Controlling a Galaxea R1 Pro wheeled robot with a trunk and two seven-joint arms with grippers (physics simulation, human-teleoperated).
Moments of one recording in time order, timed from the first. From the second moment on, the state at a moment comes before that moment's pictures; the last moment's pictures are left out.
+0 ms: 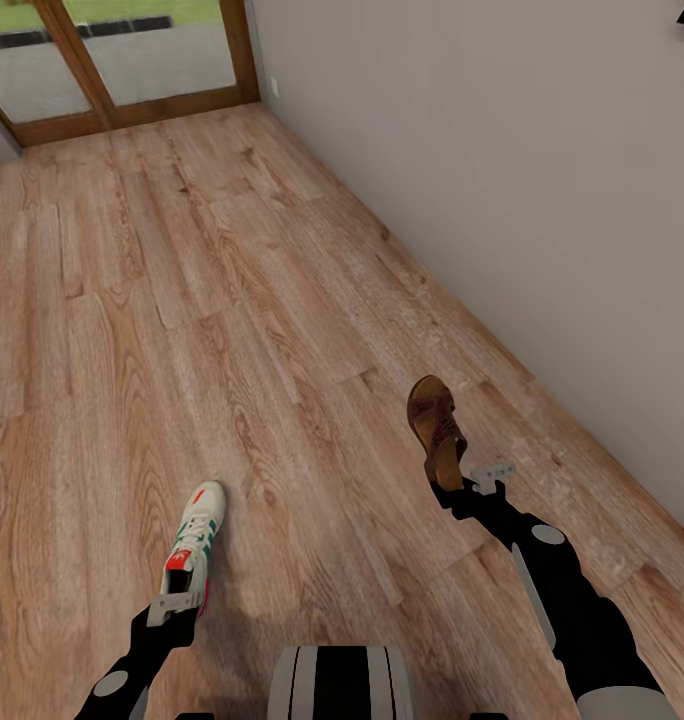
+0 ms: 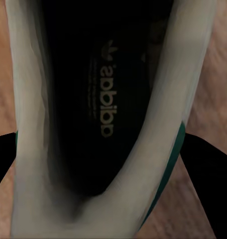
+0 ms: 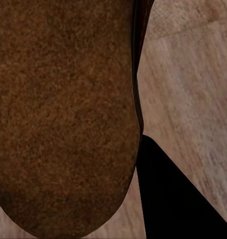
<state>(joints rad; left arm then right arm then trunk) -0.35 0.06 0.31 -0.59 -0.17 -0.18 -0.14 -0.45 -0.07 -0.07 -1.23 0.09 0.30 0.35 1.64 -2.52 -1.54</state>
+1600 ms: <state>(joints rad) -0.35 0.05 0.31 -0.59 -0.16 -0.18 -0.14 -0.45 -0.07 -0.06 -1.22 0.09 0.30 0.35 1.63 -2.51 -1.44</state>
